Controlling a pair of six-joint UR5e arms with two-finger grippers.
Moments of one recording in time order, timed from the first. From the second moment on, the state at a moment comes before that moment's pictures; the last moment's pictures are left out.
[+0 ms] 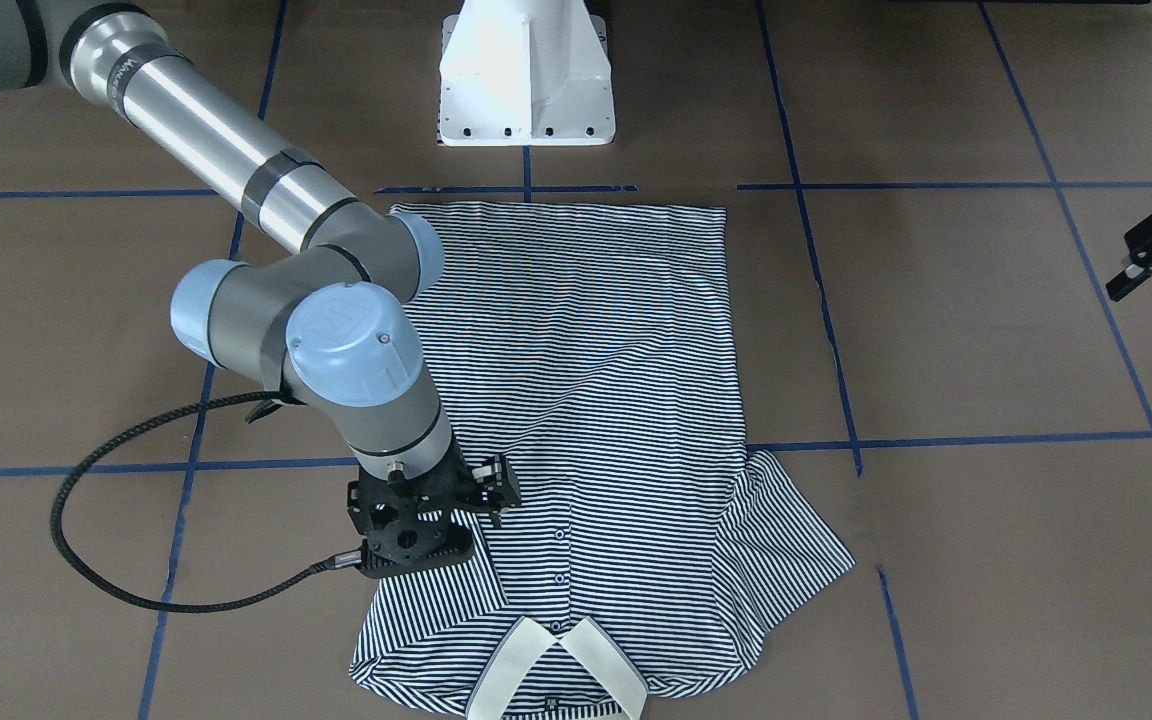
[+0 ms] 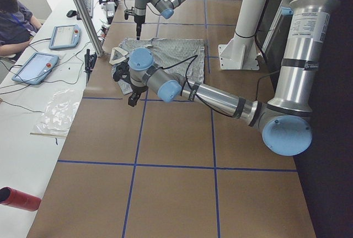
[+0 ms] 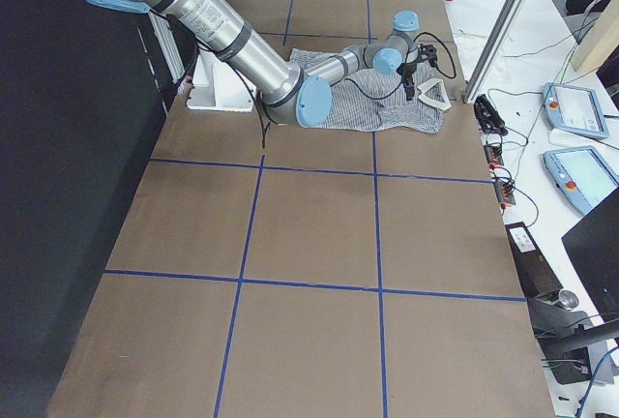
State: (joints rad) left arm -1.31 -1.76 -1.76 -1.94 -2.41 -0.41; right arm 0.82 -0.61 1.13 -1.33 2.00 0.92
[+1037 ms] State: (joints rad) left arm -0.89 -2.16 -1.21 -2.23 -1.77 -1.13; right arm 0.90 -0.96 1.70 -1.78 2.11 0.55
